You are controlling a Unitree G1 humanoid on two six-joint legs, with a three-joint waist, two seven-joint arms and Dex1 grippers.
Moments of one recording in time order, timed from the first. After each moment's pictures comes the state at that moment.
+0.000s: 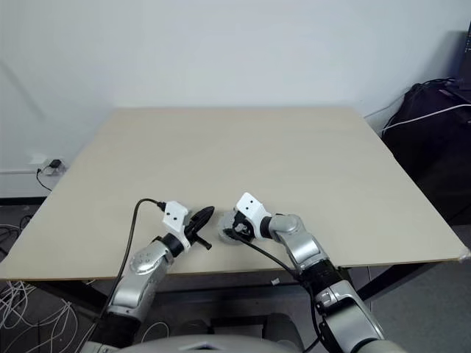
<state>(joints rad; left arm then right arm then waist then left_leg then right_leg) -0.02 0.18 -0.15 0.09 -0.16 0.04 -0.48 -0.37 -0.23 0.37 0.33 0.00 0.34 0.73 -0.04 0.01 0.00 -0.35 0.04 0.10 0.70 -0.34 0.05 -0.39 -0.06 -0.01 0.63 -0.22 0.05</state>
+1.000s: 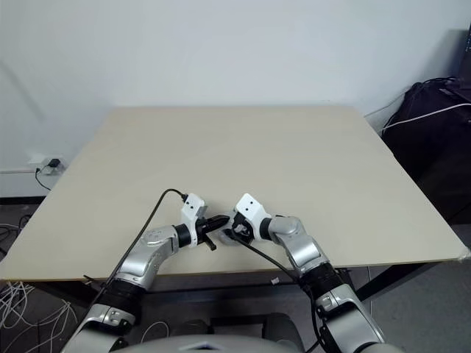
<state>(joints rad) -0.22 0.21 -0.17 0.26 -0.19 0.33 -0.72 -0.35 -0.23 0.37 0.29 0.00 0.36 0.71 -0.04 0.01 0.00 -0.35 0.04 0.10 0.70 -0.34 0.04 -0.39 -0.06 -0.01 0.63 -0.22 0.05</state>
